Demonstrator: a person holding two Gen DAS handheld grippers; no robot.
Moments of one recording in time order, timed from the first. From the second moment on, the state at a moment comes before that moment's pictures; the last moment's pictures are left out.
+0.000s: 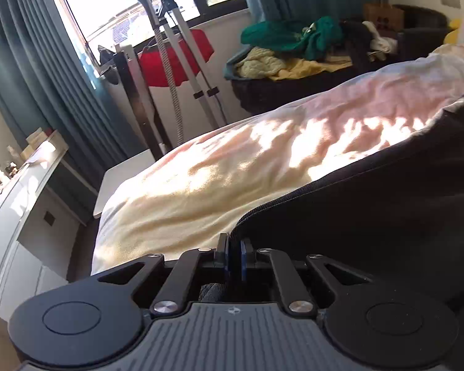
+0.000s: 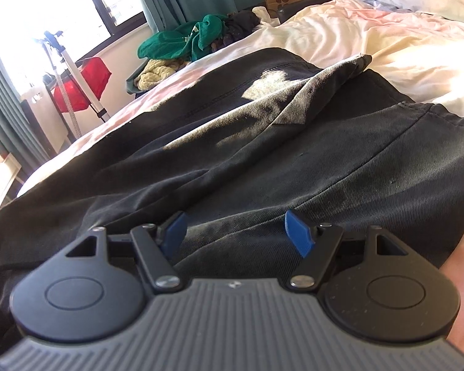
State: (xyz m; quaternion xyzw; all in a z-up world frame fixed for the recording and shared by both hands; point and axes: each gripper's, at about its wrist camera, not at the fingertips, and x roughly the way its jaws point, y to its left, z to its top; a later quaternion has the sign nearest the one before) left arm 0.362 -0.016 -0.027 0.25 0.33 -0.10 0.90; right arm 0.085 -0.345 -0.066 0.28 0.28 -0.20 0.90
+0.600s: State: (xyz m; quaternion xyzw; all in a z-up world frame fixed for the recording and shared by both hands) left arm 0.316 0.032 -0.002 0.08 0.34 -0.03 0.94; right arm 0.092 -0.347 -0.065 0.28 0.27 -0.20 0.90
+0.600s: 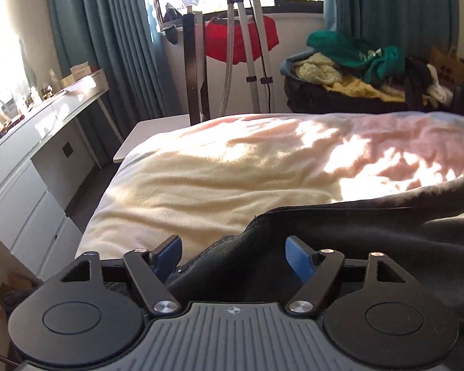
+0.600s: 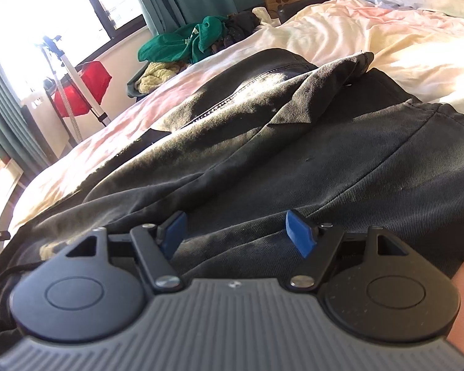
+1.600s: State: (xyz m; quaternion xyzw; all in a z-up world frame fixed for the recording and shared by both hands) left arm 0.009 0.251 -0.007 -0.37 0.43 0.11 0.82; right arm -0.069 -0.479 -0.059 0.52 0.13 -0.37 0.76
